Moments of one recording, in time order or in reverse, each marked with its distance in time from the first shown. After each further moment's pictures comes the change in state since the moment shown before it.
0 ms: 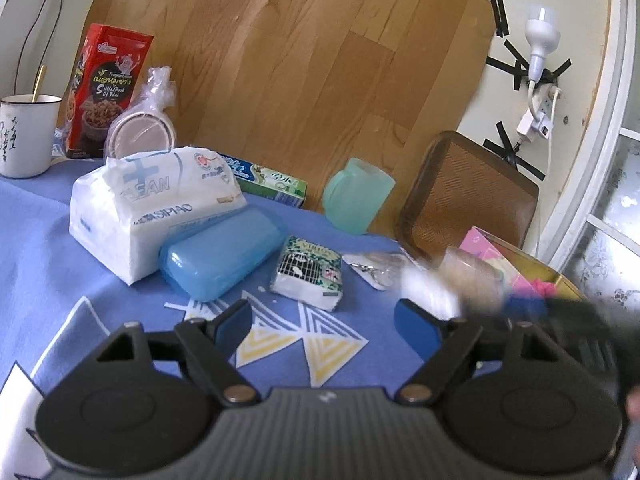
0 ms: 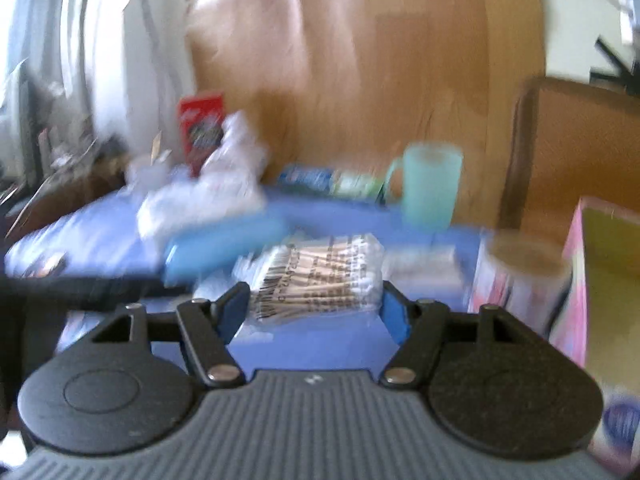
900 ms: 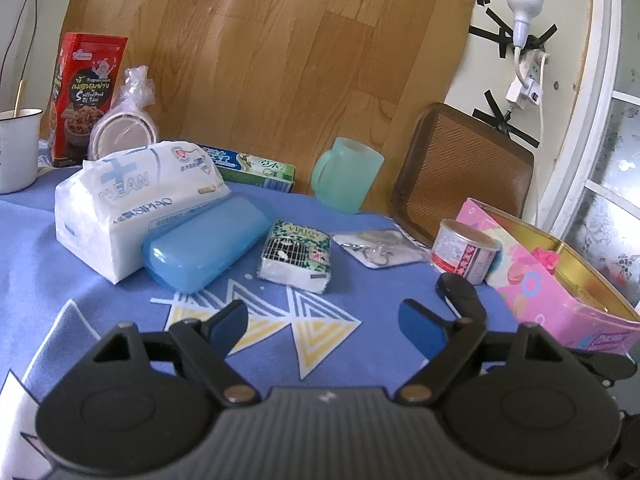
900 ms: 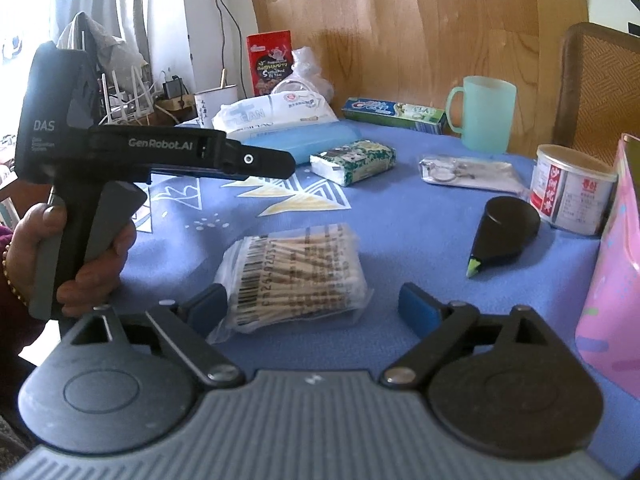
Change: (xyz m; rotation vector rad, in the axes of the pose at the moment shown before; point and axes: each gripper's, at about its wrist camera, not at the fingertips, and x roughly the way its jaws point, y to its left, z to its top) left arm 0.006 -0.013 -0.003 0.079 0.050 0.002; right arm -0.004 0.016 -0.049 -0.042 0.099 0.129
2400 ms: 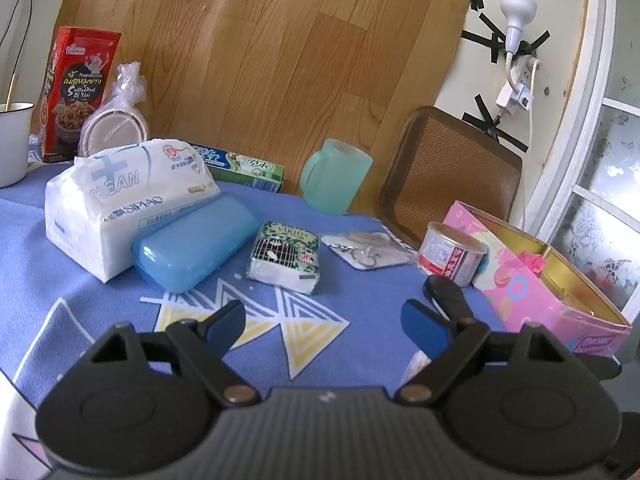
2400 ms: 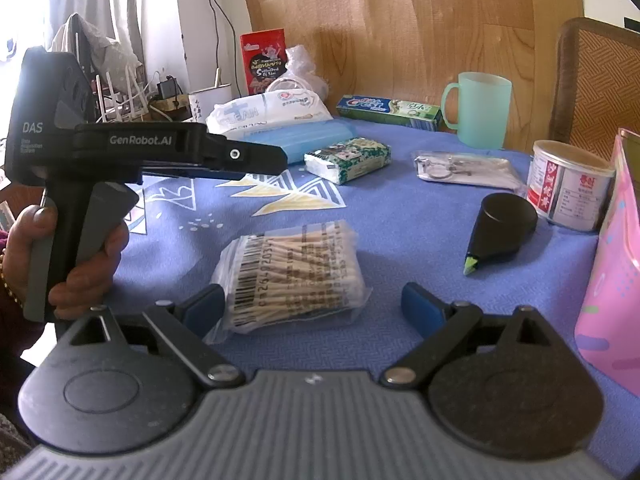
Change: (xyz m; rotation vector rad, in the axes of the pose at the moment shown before) left arm -0.001 0.002 0.001 -0.014 -0.005 -0.044; right arm 0.004 -0.002 0.000 0.008 0.003 -0.002
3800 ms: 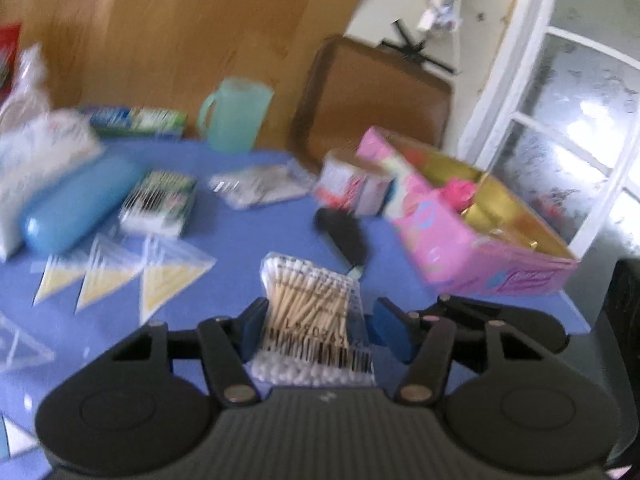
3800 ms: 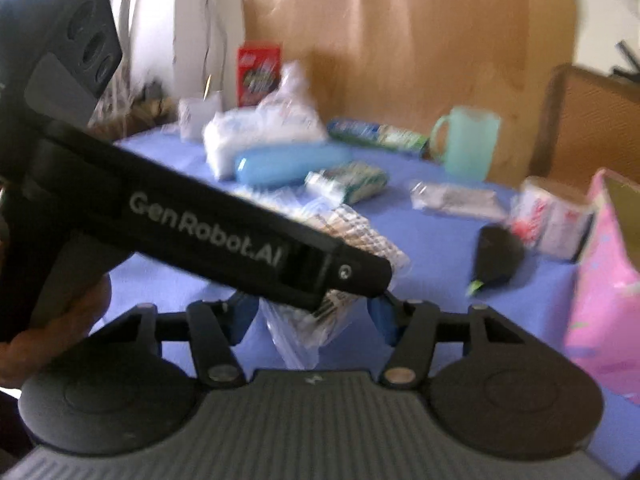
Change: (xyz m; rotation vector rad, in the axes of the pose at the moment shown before) left arm 0.005 -0.084 -0.004 0.115 0.188 -0.152; right arm -0.007 0.036 0.000 -0.063 -0.101 -0.144
